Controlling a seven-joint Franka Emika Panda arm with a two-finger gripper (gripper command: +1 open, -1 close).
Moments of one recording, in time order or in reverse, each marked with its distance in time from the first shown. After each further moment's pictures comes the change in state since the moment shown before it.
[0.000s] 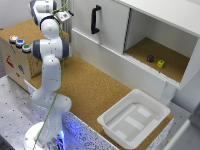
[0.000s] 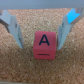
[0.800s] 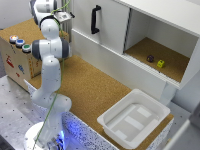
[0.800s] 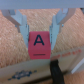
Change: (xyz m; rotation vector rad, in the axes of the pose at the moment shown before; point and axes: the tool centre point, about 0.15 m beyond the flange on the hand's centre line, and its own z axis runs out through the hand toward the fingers) arm -0.070 -0.012 -0.047 0.000 -0.092 0.403
